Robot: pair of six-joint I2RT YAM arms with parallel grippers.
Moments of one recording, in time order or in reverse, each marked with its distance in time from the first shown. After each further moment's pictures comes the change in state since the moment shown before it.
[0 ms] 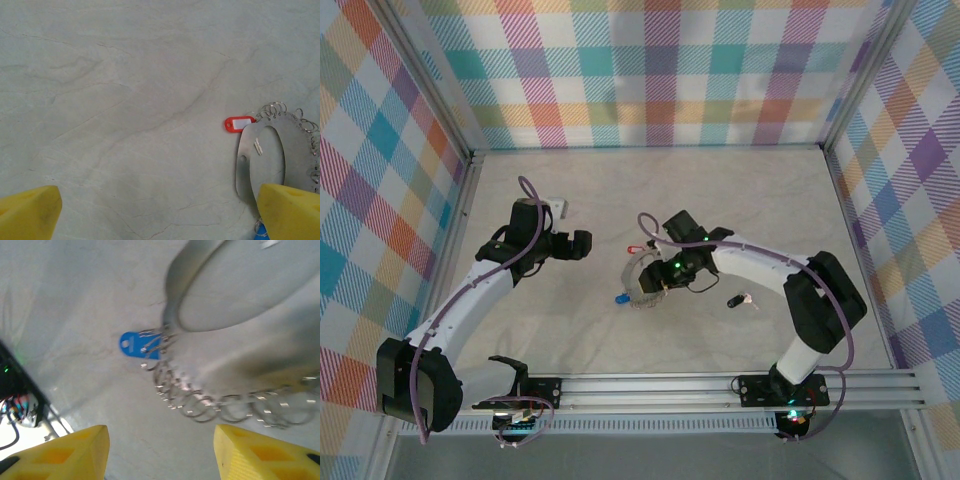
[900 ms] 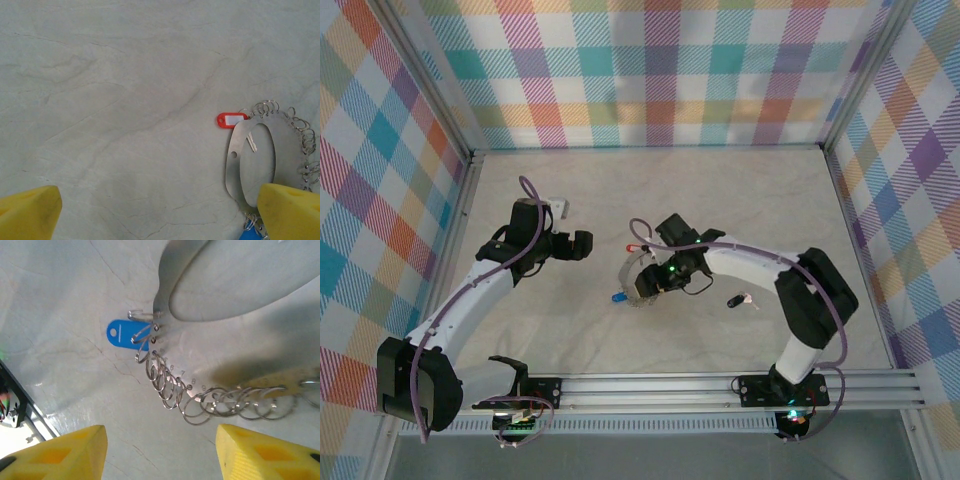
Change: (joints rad) left arm 0.000 0.006 0.000 0.000 0.021 0.000; right arm 0.046 0.020 0.028 -0.005 0.043 -0.034
